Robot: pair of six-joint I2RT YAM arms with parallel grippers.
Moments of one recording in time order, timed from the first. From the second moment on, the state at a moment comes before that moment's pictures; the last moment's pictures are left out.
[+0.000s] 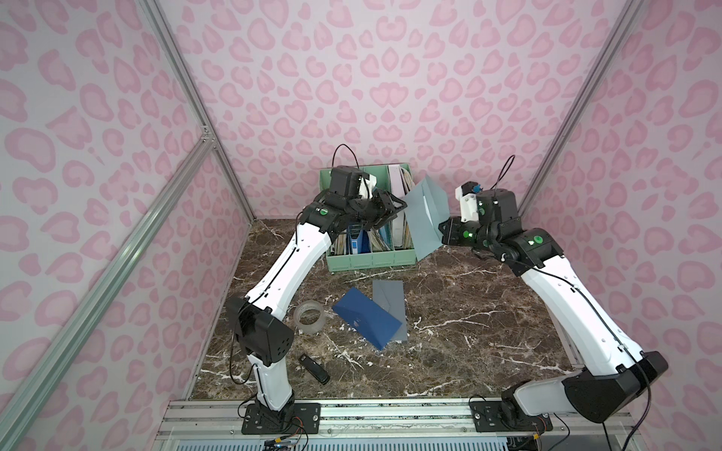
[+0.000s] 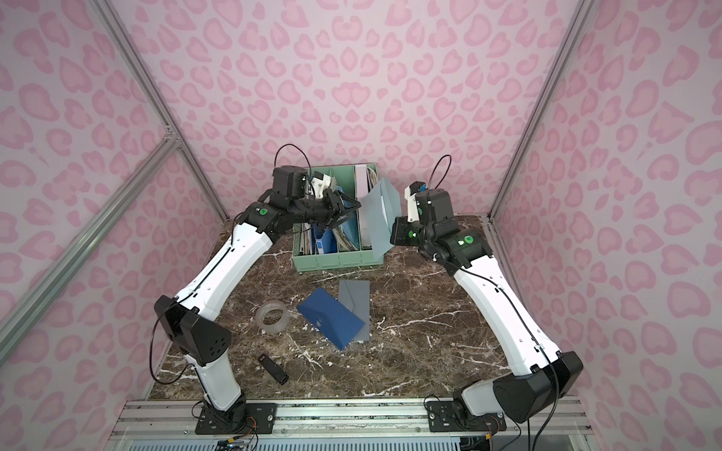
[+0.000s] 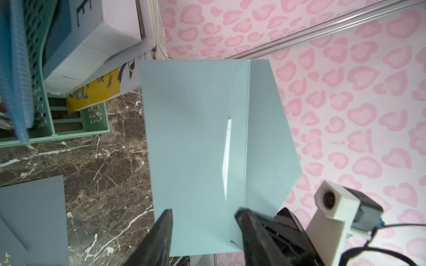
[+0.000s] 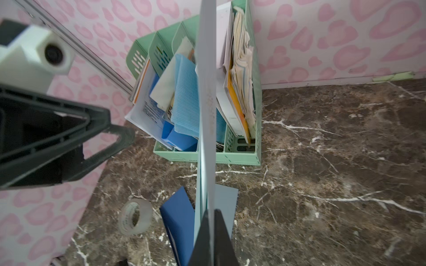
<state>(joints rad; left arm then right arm) -0.49 1.87 2.05 -0.64 0.56 -1.01 0.50 1.42 1.63 -0.78 -0.04 0.37</state>
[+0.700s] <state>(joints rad) -0.55 2.05 2.34 -0.81 0.58 -1.08 0.69 1.39 1.55 -0.68 0.17 0.12</state>
